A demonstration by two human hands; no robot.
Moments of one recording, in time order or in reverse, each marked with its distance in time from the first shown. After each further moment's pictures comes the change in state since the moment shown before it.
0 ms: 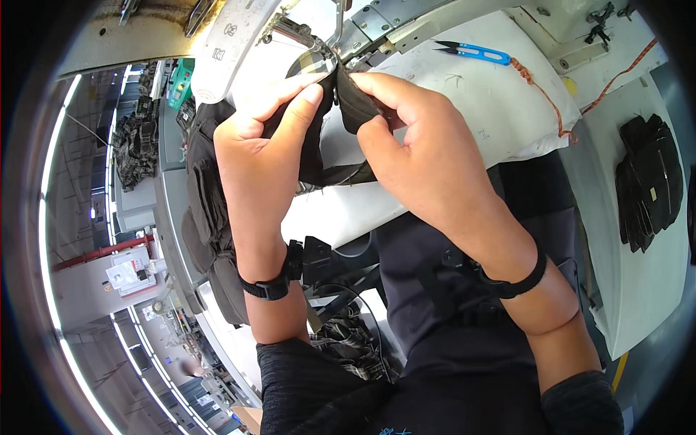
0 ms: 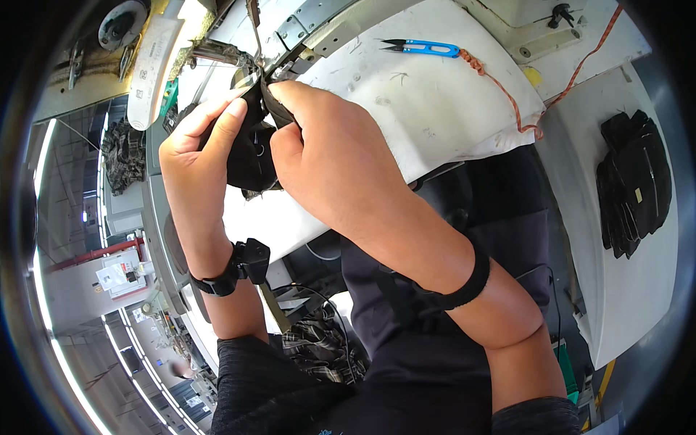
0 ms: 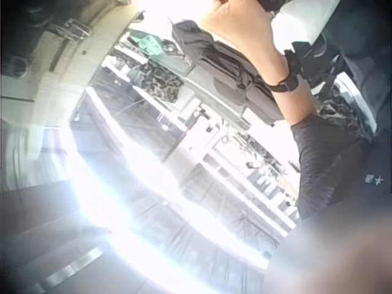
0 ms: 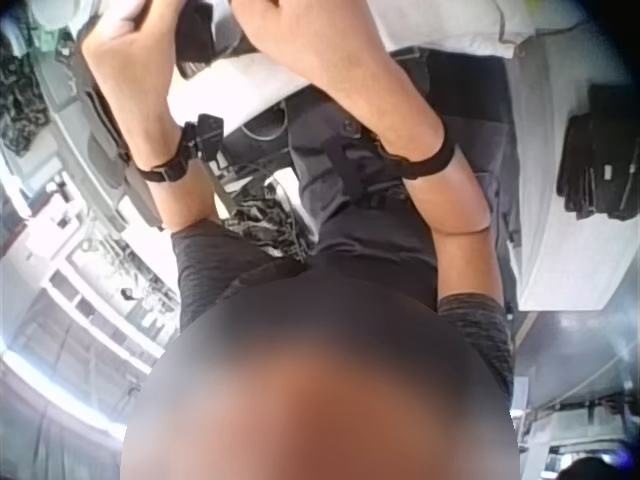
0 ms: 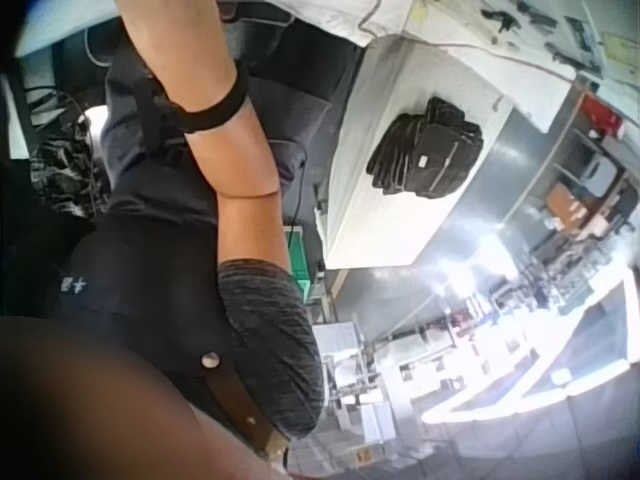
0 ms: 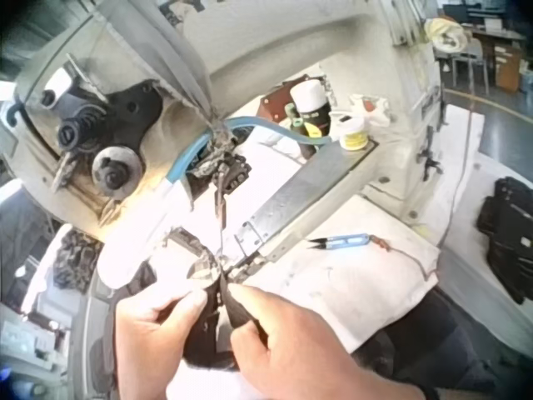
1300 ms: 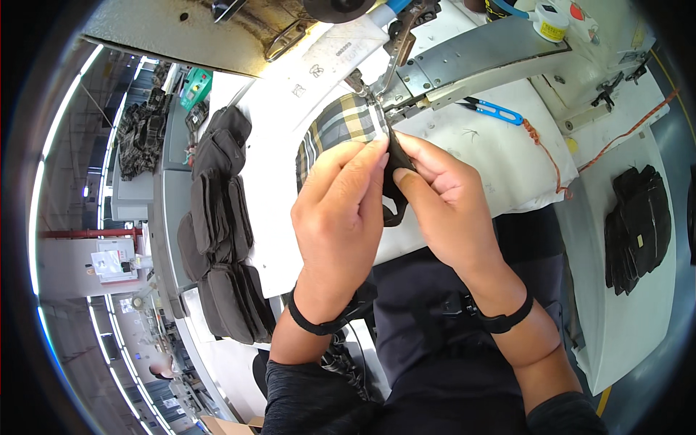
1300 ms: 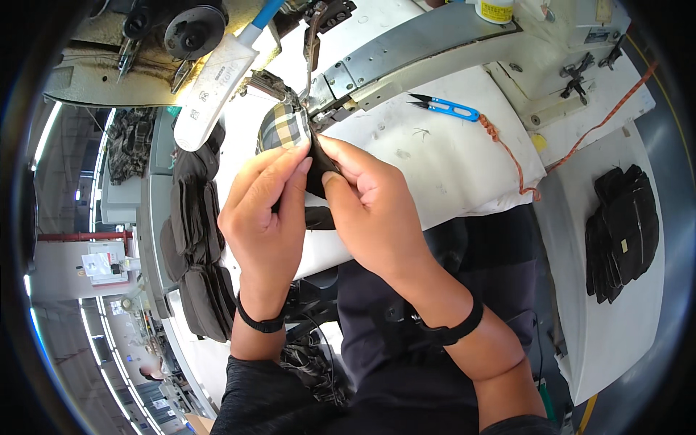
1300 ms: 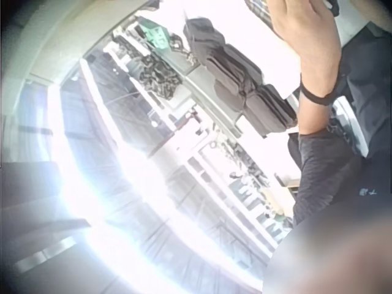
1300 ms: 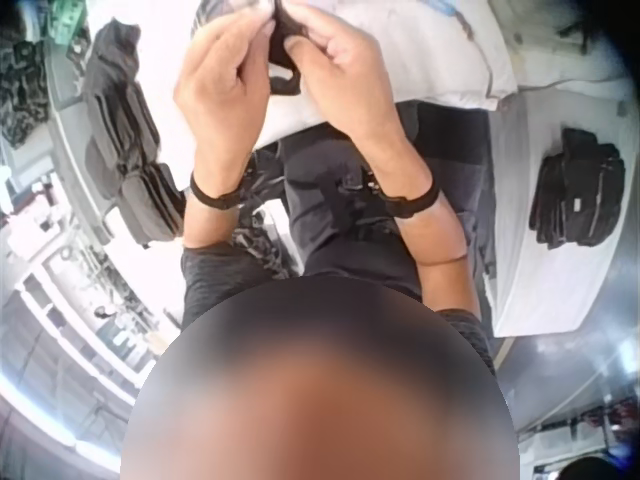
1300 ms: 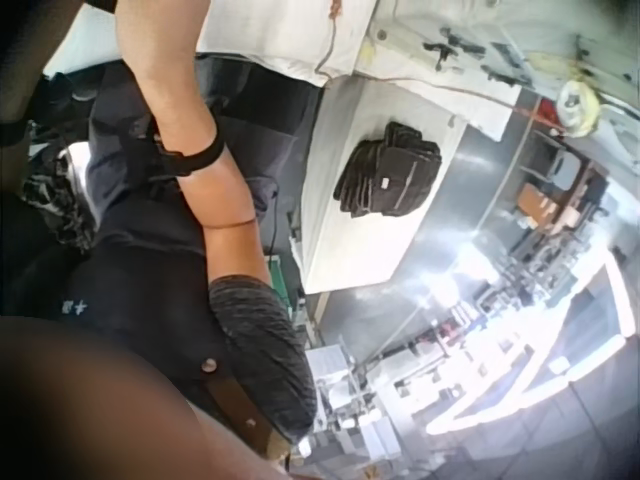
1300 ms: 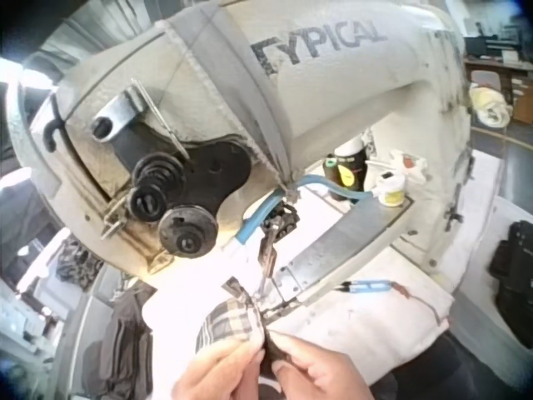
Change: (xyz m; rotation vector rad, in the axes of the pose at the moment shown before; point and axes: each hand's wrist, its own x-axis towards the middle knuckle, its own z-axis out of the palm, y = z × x) left_hand -0.030 -0.005 0.040 0.326 0.244 0.445; right_hand -0.006 0.011 0.003 0.485 -0.068 0.101
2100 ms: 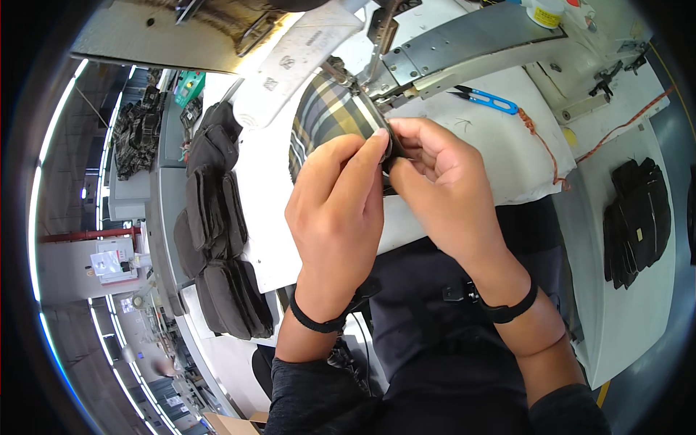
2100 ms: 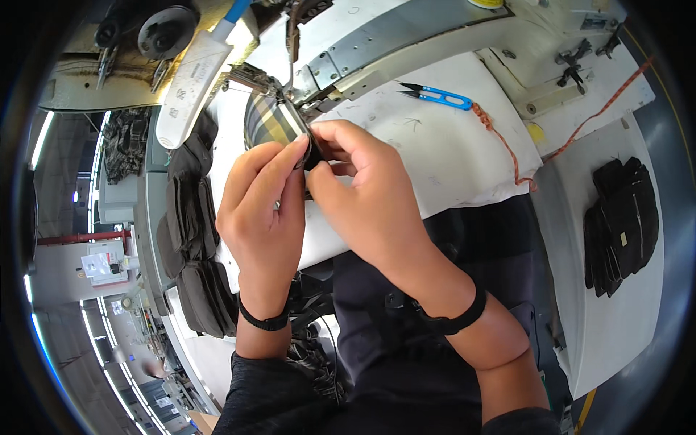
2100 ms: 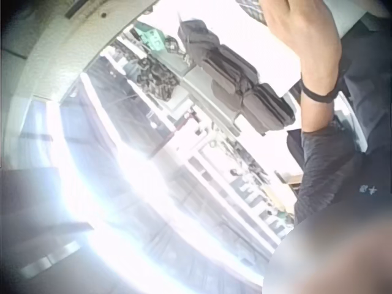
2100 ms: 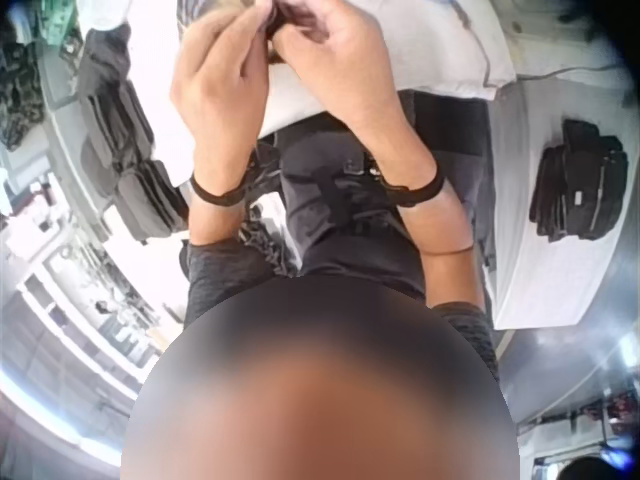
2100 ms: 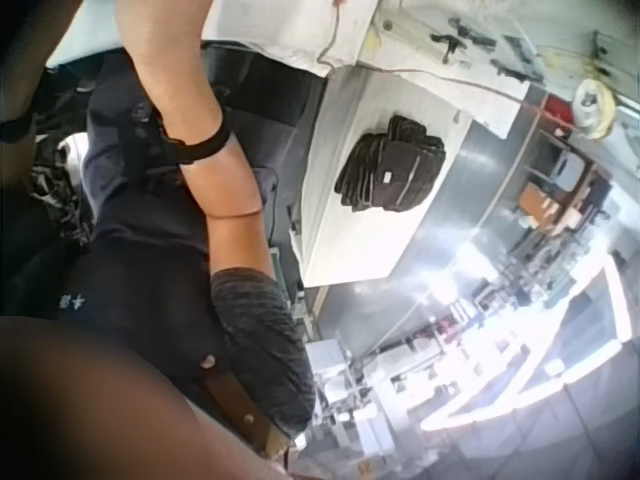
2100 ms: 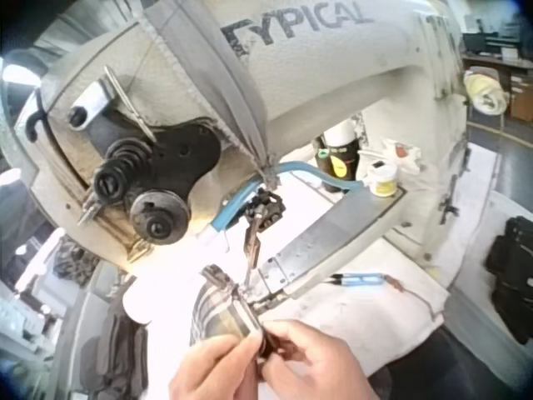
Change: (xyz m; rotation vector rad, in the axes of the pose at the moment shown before) left_hand -0.004 0.007 0.008 0.159 -0.012 0.034; right_hand 0.005 -0.002 -0.011 0.051 0.030 0.025
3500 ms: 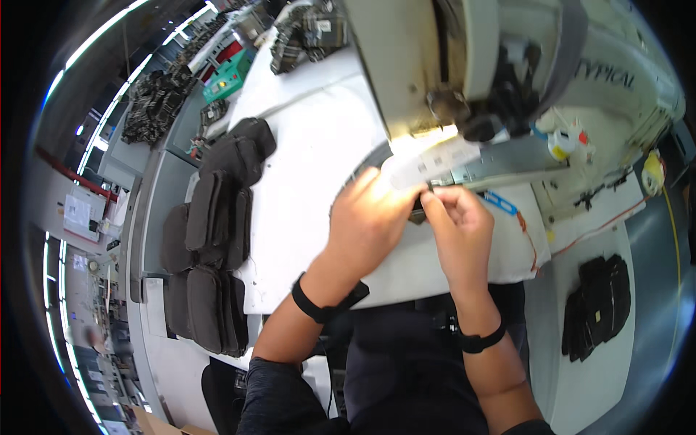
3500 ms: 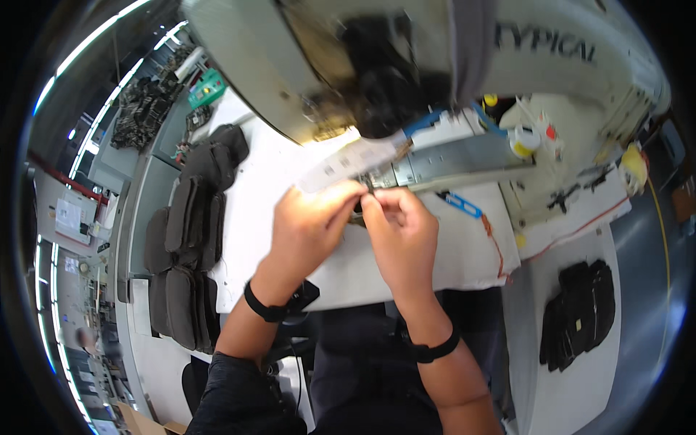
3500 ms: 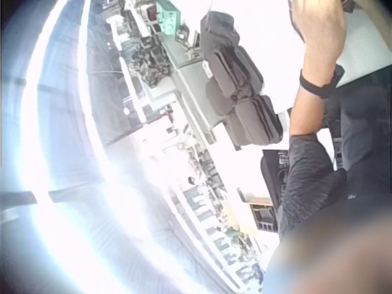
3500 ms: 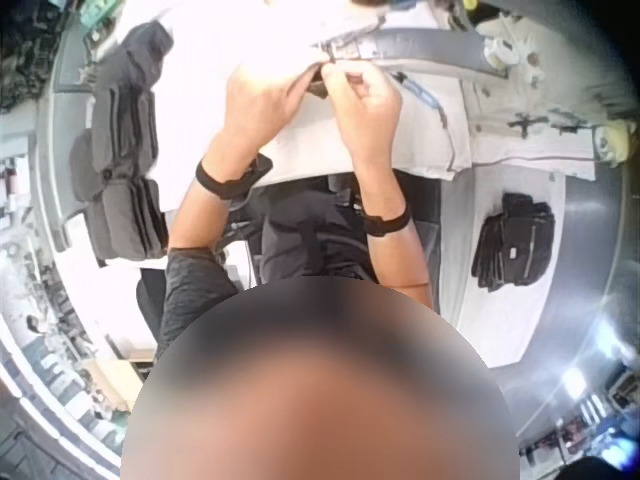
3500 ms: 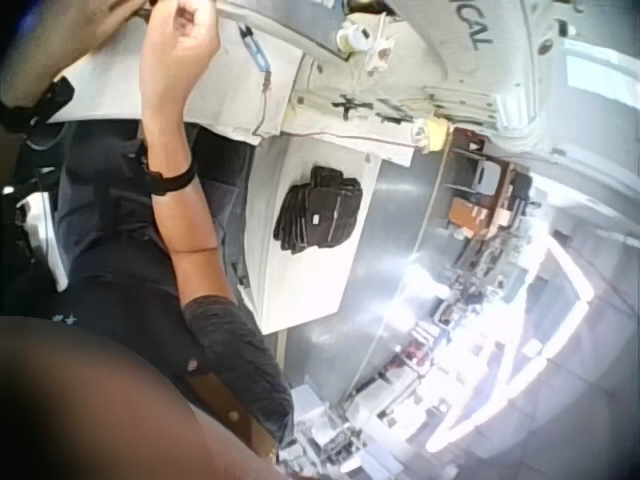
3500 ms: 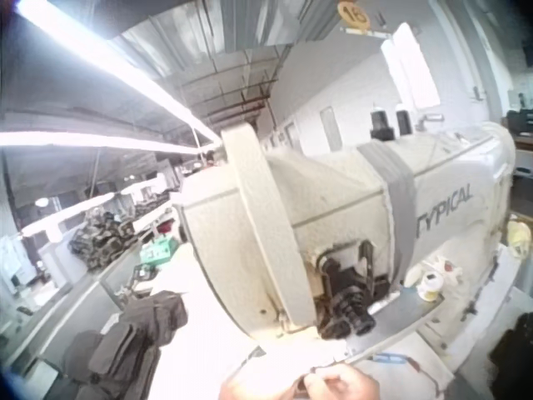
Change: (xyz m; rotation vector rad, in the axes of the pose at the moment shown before) left_hand 0.029 -0.054 -0.002 -0.096 -0.039 0.073; right_hand 0.033 -0.004 0.021 -0.298 0.138 -0.092
